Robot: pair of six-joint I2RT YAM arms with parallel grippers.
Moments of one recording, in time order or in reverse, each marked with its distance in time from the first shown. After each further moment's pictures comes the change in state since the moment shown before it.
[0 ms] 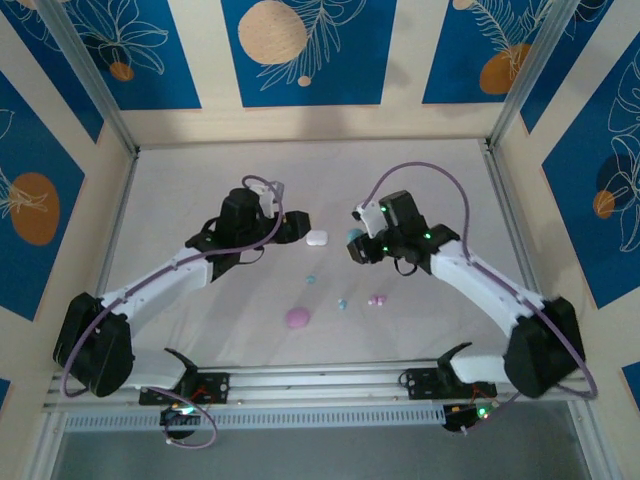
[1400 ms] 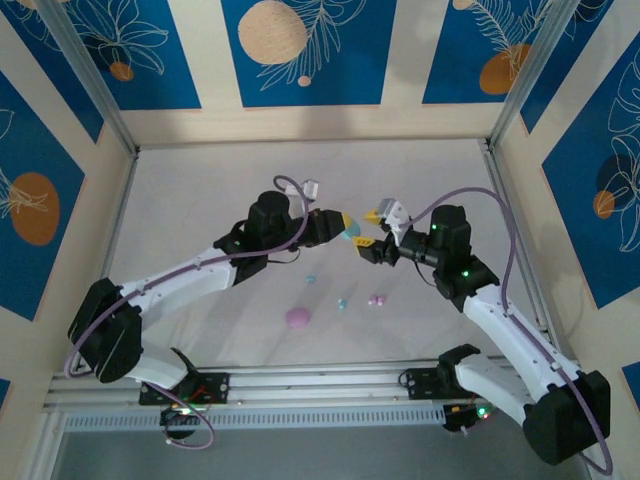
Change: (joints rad) left arm -0.184 0.091 0.063 0.249 0.054 -0.388; right arm -0.153 -0.314 -0.238 0.467 -0.391 -0.230
